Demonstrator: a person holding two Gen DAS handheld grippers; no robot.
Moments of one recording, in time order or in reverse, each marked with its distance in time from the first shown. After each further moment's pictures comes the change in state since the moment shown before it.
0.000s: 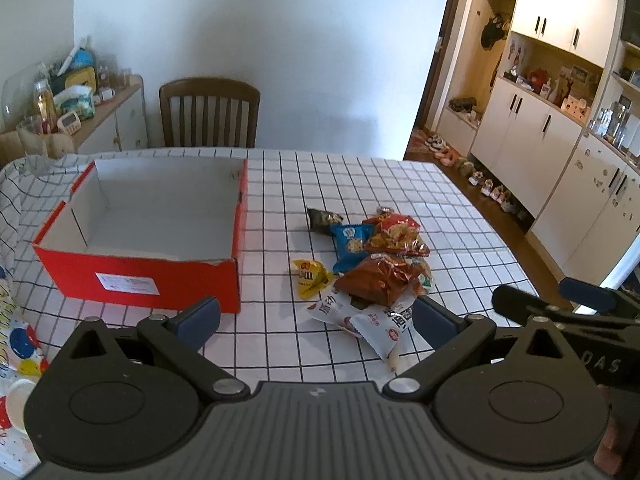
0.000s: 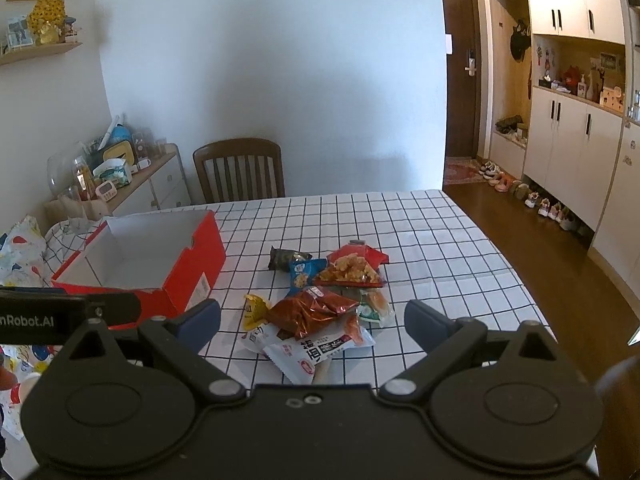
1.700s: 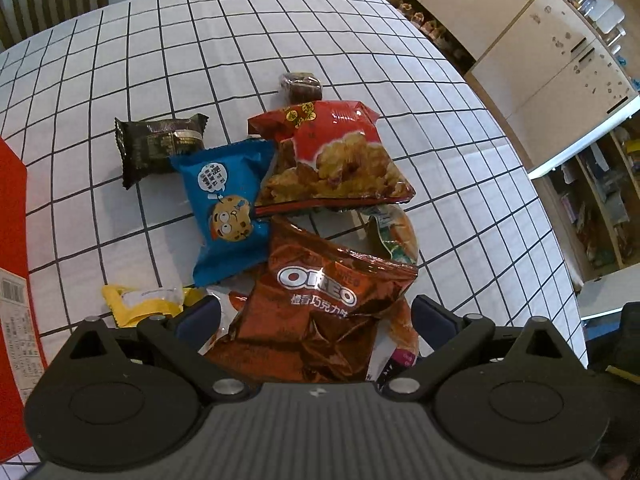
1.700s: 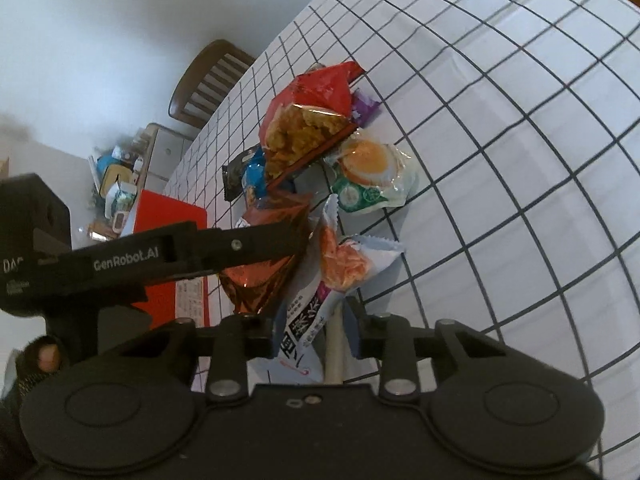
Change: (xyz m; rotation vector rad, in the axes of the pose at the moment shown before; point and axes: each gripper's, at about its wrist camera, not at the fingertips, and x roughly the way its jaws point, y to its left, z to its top) left arm 0.286 -0.065 0.058 0.159 0.552 -0.264; right arm 0.201 -0.128 -0.046 0.673 0.469 0.363
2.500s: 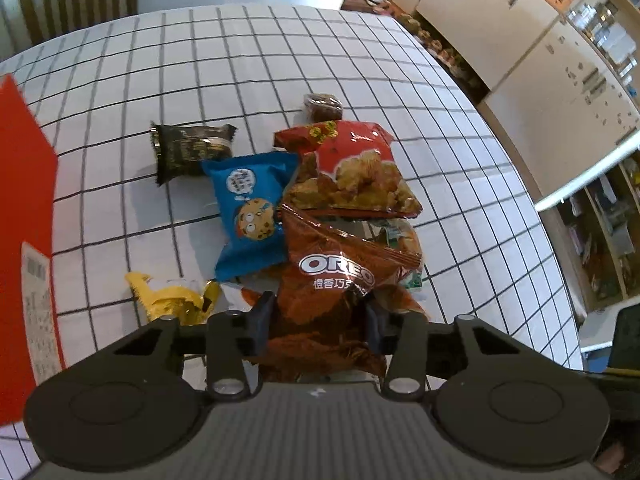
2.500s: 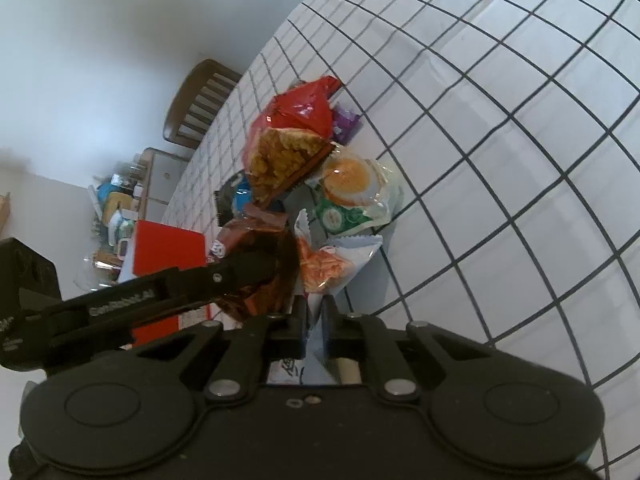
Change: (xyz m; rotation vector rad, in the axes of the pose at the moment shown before) left arm -0.022 0.005 -0.014 -0.075 -0.089 0.034; right arm -0.004 -0.013 0.007 0.062 -0.032 0.033
